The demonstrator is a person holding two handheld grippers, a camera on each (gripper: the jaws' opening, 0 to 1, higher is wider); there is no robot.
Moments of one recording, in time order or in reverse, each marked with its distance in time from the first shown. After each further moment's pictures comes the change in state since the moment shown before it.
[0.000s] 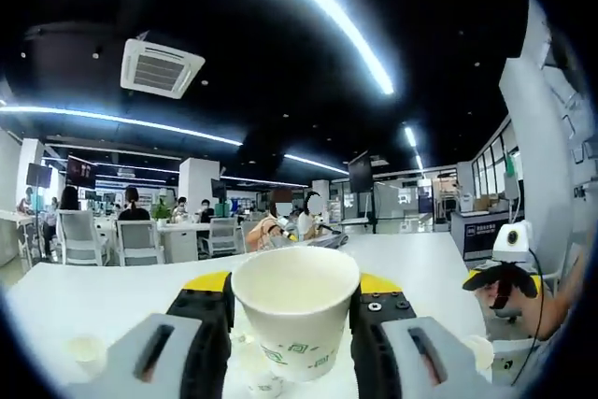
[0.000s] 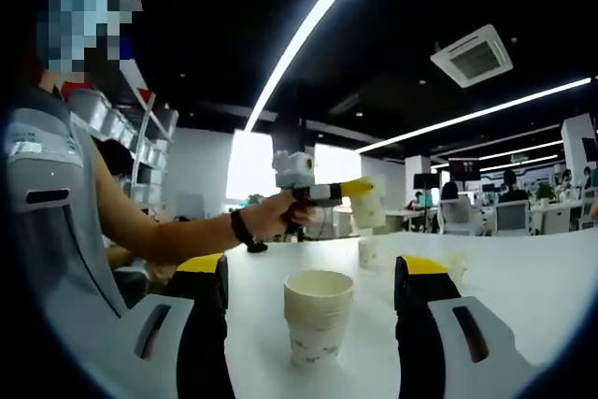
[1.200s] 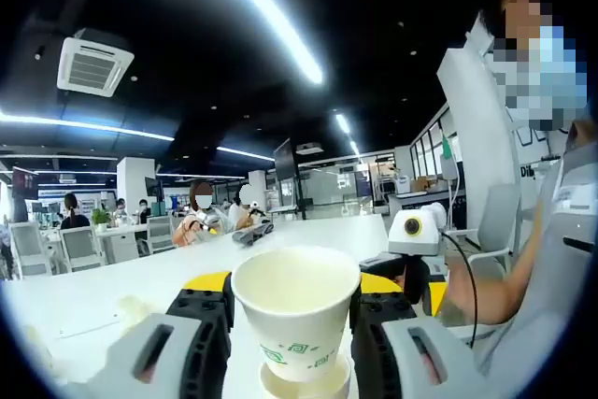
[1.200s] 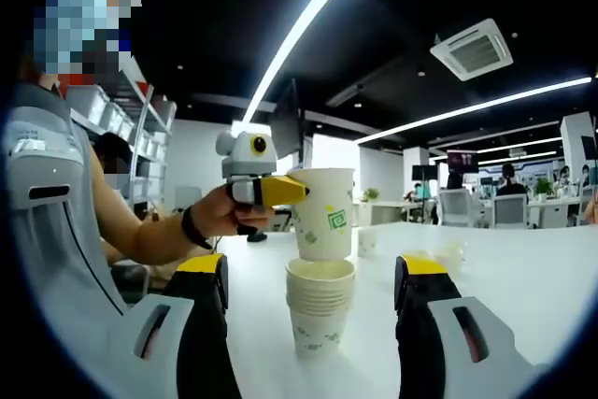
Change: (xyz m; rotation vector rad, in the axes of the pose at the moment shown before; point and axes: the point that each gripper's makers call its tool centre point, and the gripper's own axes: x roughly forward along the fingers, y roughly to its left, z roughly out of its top) left arm -0.022 -0.159 -0.030 0.036 0.045 -0.278; right arm -0.004 0.000 -0.012 0.005 0.044 -0.013
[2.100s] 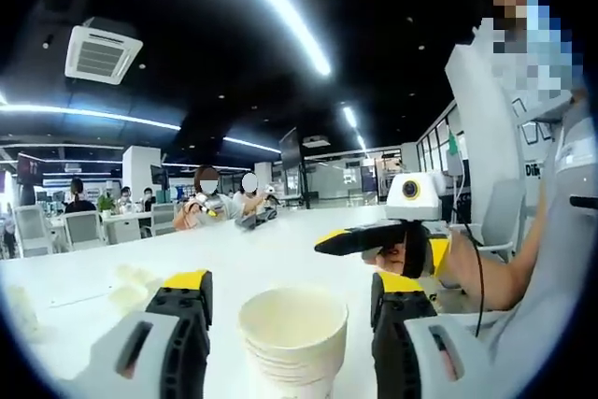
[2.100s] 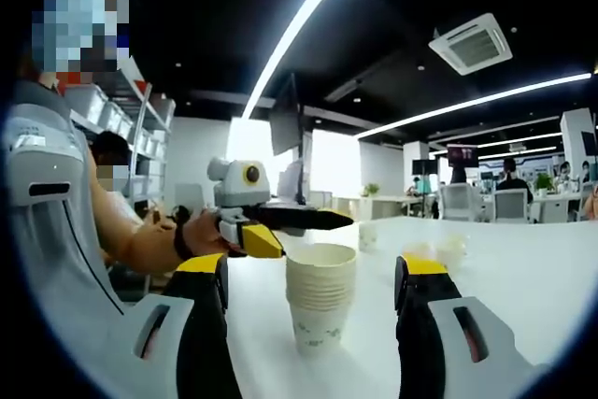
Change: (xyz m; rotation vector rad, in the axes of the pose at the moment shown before) left arm -0.011 -0.009 -0.046 -0.012 0.032 0.032; right arm 0.004 0.000 -0.007 0.007 0.026 0.004
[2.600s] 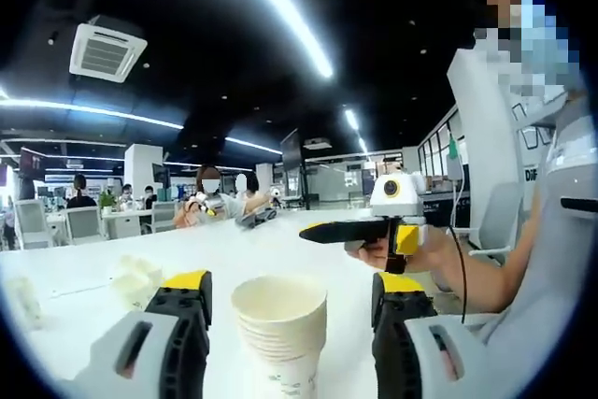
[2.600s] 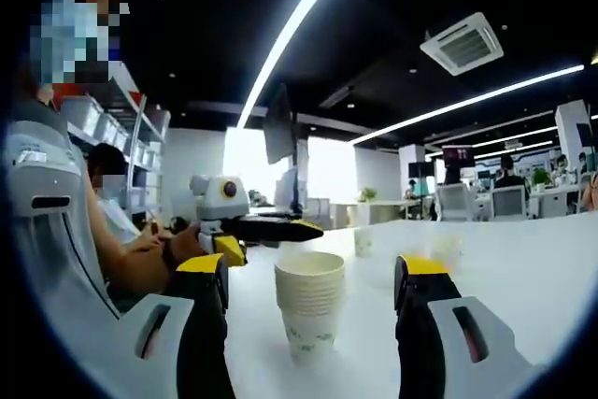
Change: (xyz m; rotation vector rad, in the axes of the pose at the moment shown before) left arm -0.020 -0.010 -0.004 -0.023 -0.011 0.005; right arm -0.003 -0.017 0.009 0.041 -0.043 -0.019
